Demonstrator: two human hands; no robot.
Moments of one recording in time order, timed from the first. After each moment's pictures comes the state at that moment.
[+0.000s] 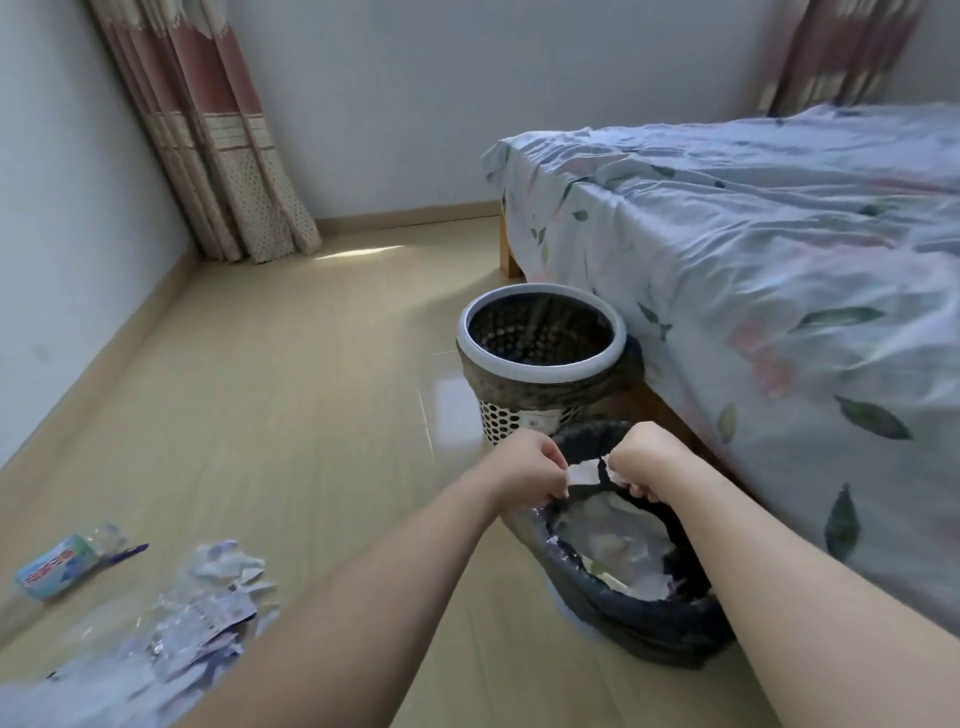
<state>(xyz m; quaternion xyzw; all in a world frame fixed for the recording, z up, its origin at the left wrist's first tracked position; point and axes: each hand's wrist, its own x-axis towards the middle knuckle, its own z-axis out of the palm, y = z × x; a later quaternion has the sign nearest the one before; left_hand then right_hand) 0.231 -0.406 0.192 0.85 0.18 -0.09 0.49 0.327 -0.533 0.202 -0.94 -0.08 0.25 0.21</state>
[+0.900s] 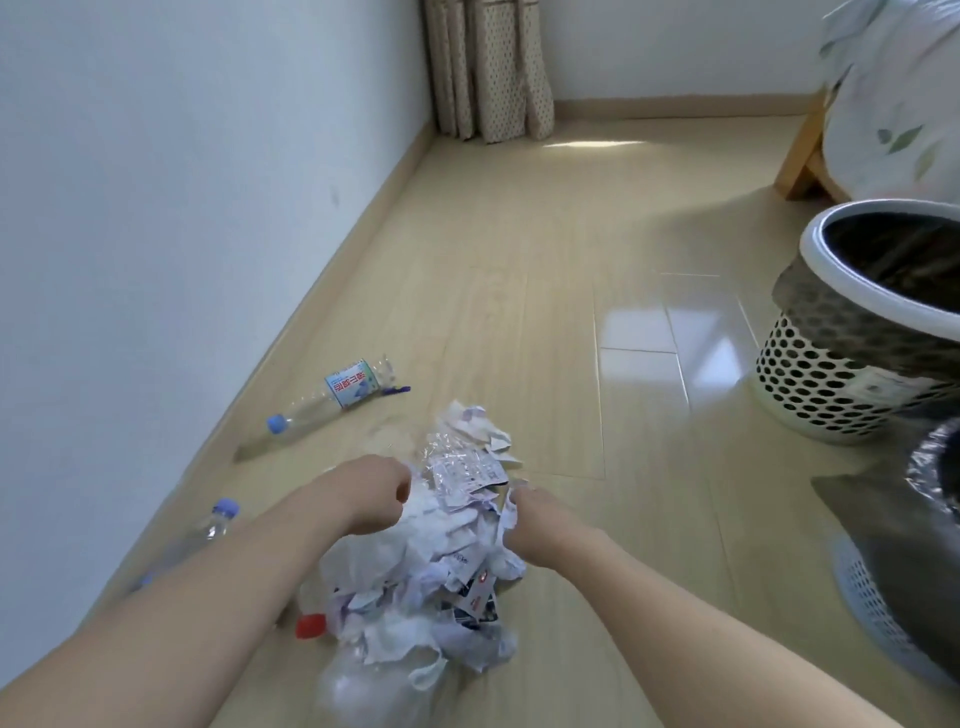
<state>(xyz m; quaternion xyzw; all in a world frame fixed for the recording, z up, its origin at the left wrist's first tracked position) -0.132 -0.128 0.096 0.87 0.40 -0.25 0.16 0.036 -0.264 0.037 -0.81 -0.46 0.37 0.04</state>
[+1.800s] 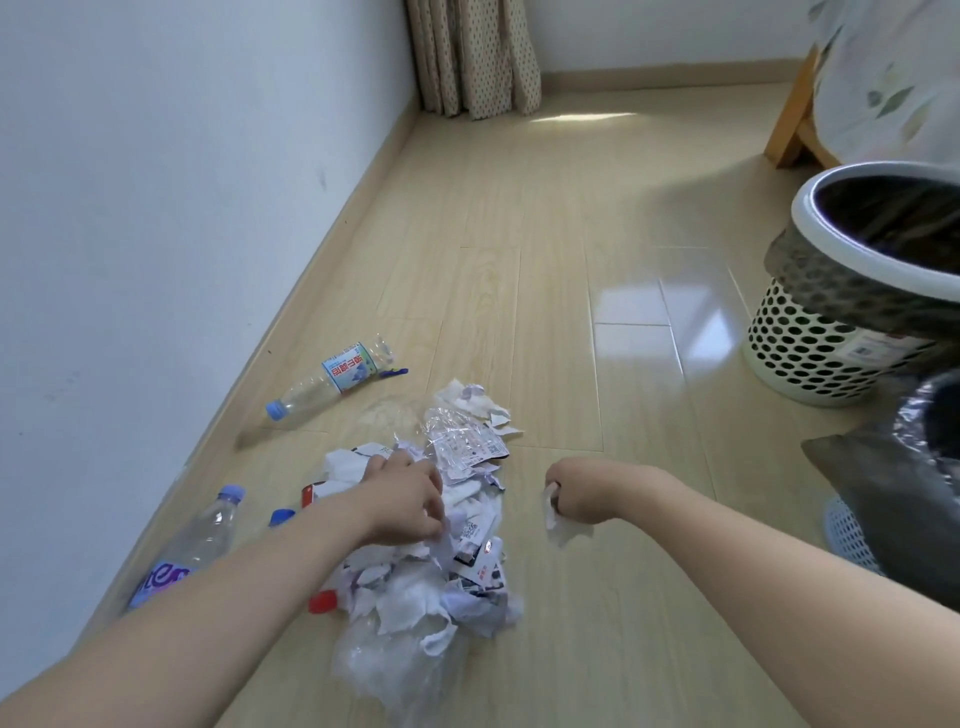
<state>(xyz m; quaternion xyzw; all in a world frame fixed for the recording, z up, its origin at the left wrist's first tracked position) -0.134 -0.157 0.078 0.92 0.26 -0.25 0.15 0.066 -0.280 0.076 -0.77 -0.50 0.38 -0.08</state>
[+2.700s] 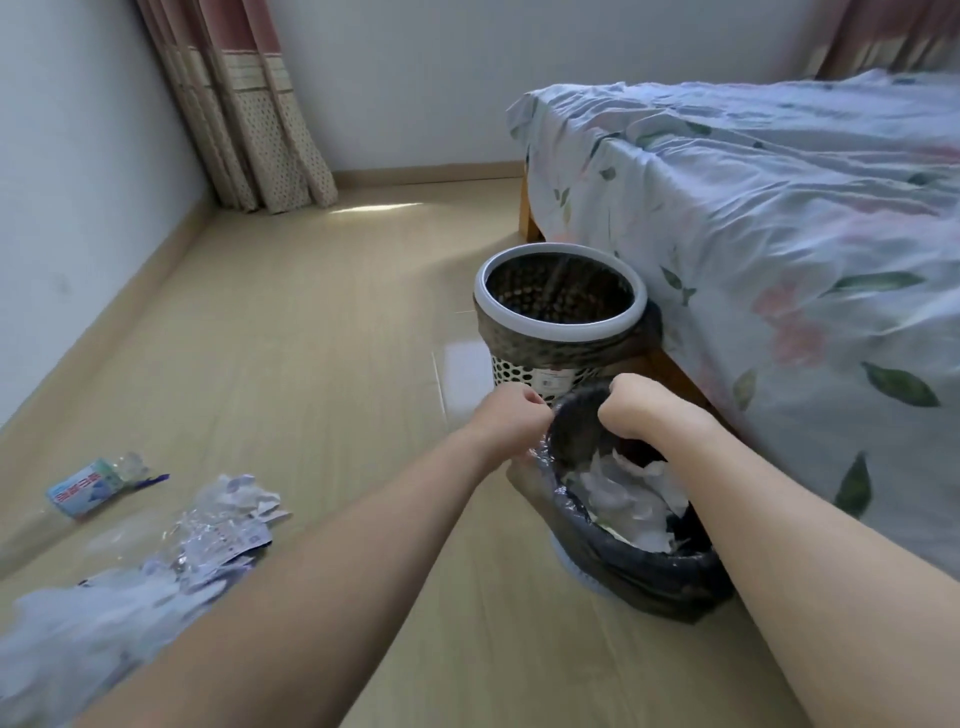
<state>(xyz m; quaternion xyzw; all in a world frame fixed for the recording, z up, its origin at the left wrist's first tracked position) 0.217 -0.400 0.182 0.81 0.27 0.00 0.53 0.308 -0.520 0.216 -0.96 -0.19 0.20 0.09</state>
